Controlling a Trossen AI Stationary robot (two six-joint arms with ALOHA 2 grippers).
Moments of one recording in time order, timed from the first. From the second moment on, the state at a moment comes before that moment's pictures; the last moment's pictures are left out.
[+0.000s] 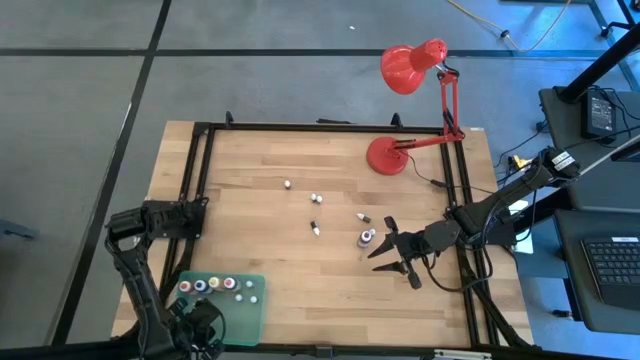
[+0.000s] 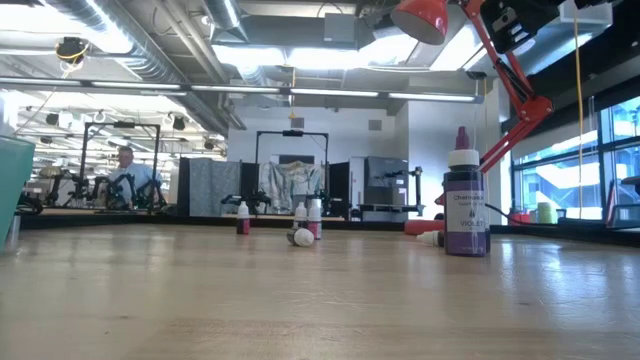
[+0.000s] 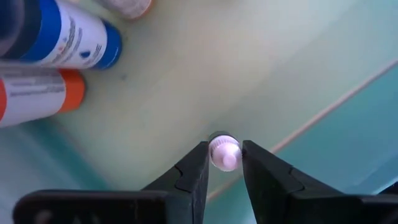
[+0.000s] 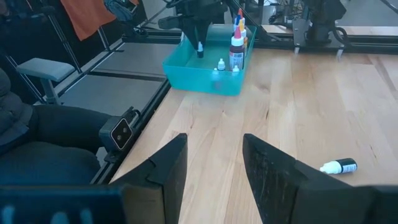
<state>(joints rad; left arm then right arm) -1.23 1.93 1.39 -1.07 -0.18 -2.13 0.52 1.12 0.61 0.18 0.17 0.17</state>
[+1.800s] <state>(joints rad) -0.53 1.73 1.39 -1.05 -0.63 -0.86 0.50 1.12 0.61 0.19 0.16 0.11</state>
